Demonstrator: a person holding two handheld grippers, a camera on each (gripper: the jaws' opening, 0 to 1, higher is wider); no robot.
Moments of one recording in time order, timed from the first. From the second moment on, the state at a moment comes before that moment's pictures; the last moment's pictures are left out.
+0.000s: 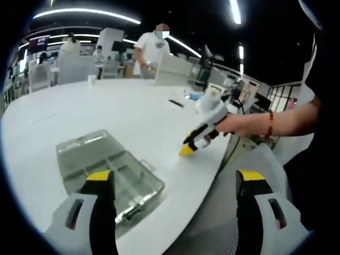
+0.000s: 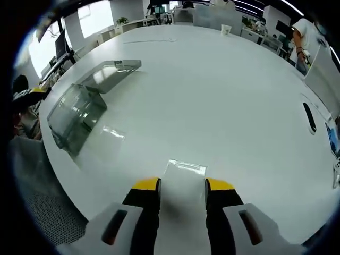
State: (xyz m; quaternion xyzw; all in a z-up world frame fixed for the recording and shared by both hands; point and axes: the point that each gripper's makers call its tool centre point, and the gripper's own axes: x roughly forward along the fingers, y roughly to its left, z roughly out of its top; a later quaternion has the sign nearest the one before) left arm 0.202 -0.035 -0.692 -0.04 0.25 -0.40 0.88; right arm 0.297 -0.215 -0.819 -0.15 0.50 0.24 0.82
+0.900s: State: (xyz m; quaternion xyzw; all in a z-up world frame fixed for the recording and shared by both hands) left arm 0.206 -0.034 -0.681 -0.06 0.23 -0.40 0.89; right arm 0.281 -0.192 -0.799 -0.14 0.46 0.25 0.84
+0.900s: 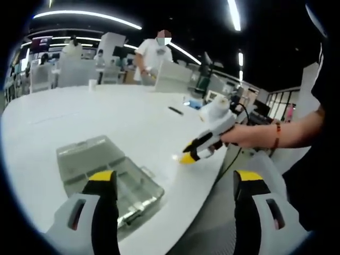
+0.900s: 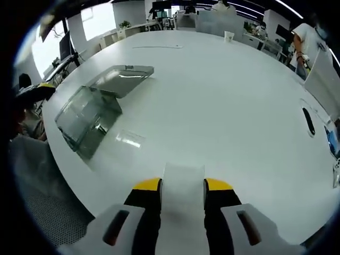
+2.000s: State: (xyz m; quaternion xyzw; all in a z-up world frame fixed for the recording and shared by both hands) left arm 0.201 -0.041 -0.675 -0.12 0.23 -0.40 0.88; right arm 0.262 -0.146 -0.743 -0.10 0.36 0.29 0.88
